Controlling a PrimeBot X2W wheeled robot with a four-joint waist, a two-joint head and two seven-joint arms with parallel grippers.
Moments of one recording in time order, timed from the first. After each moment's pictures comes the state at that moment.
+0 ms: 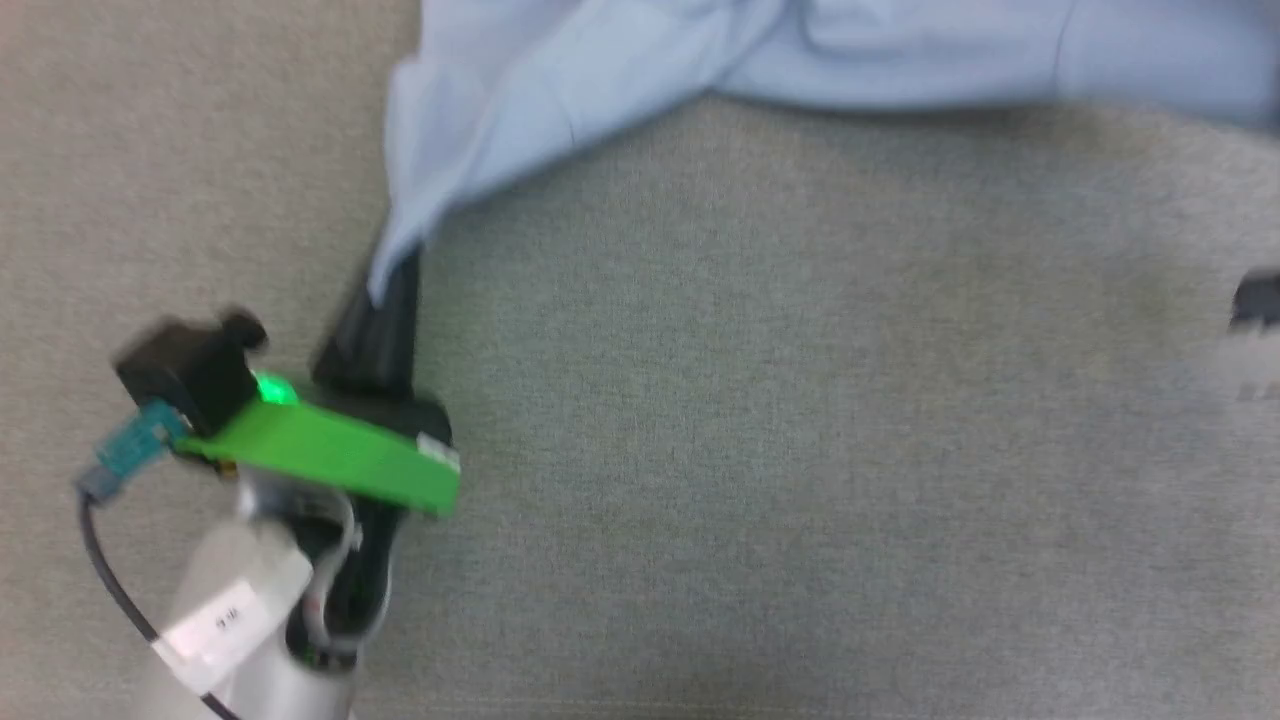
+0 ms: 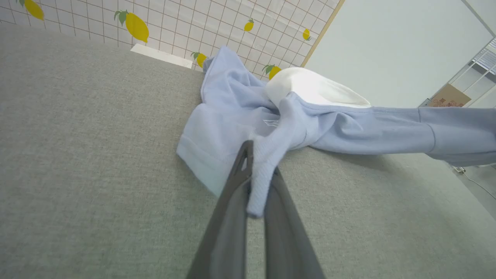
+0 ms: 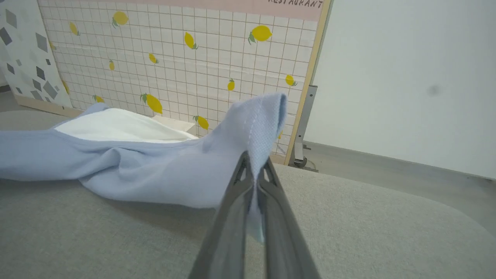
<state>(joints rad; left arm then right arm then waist) -0.29 0.24 -0.21 -0.17 -0.60 -0.03 -0.04 -0.42 -0.39 -0.06 -0.02 0.26 0.13 -0.13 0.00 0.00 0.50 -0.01</state>
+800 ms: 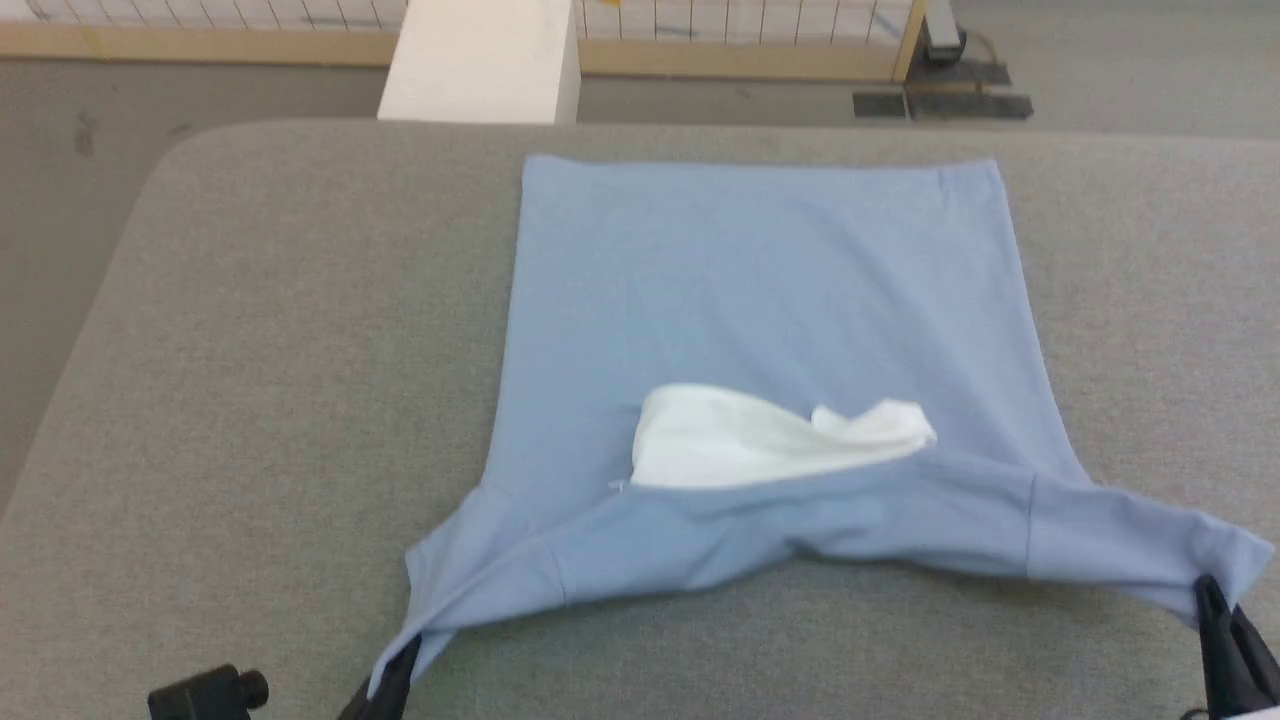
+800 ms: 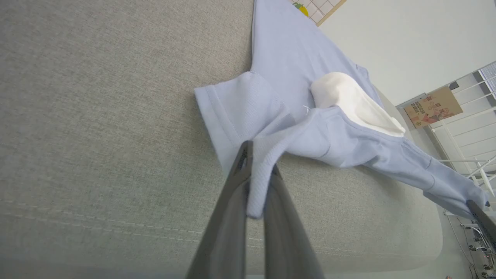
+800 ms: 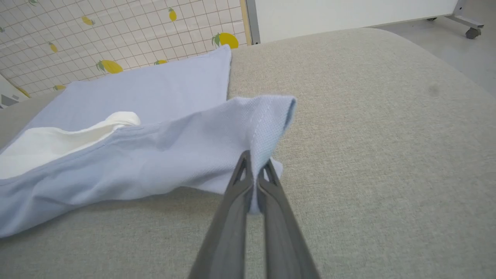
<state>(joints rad) 0.30 0.30 -0.17 -0.18 -0.90 -0.05 0.10 0.27 -0.08 -0.29 -0.12 0.30 0.13 0.05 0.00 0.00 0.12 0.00</state>
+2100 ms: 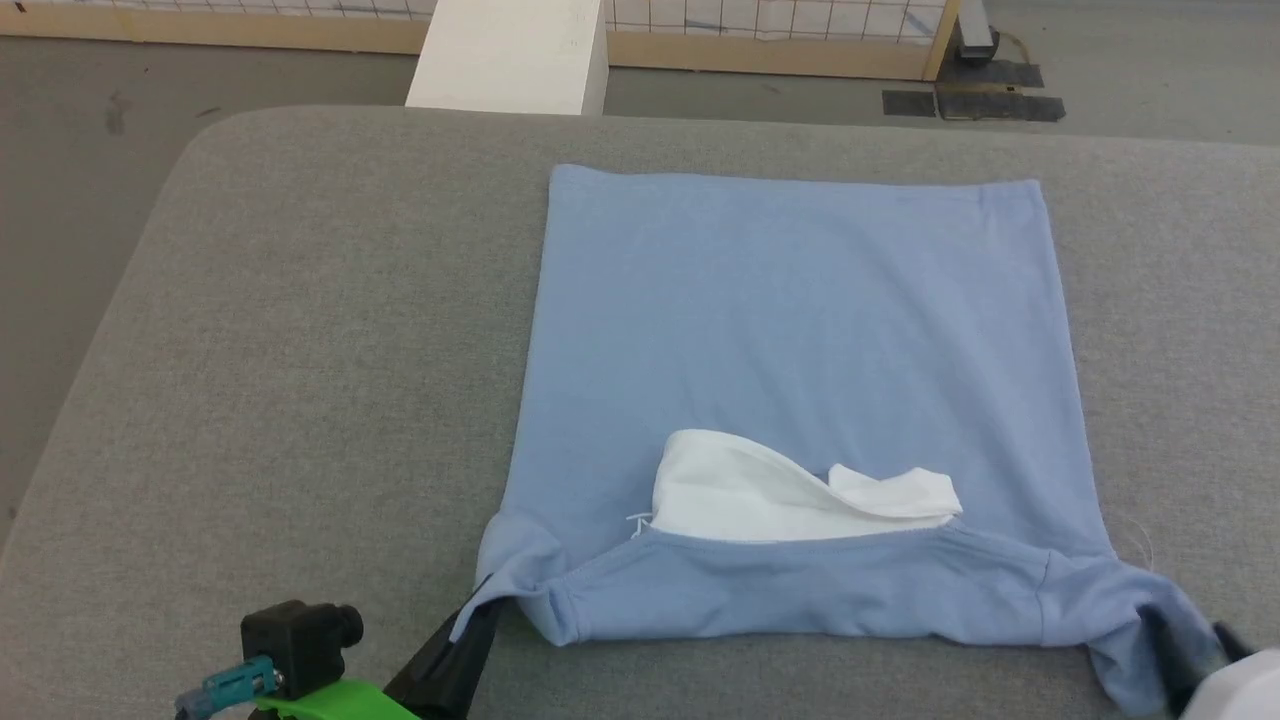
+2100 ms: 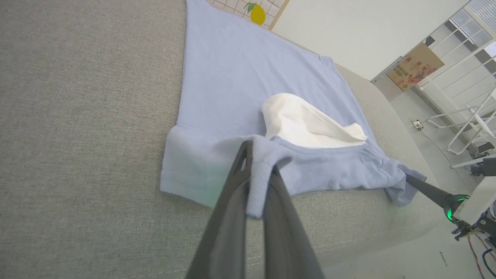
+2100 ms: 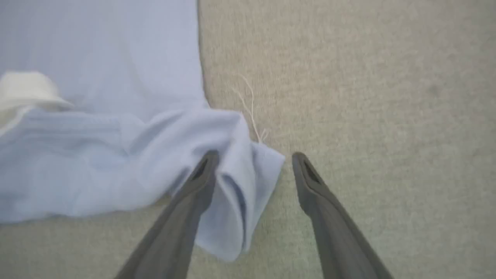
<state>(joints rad) 0.22 0.32 -0.30 -0.32 -0.74 -0.02 0.16 0.14 -0.14 -0.30 0.14 0.32 0.13 0.31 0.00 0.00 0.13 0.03</state>
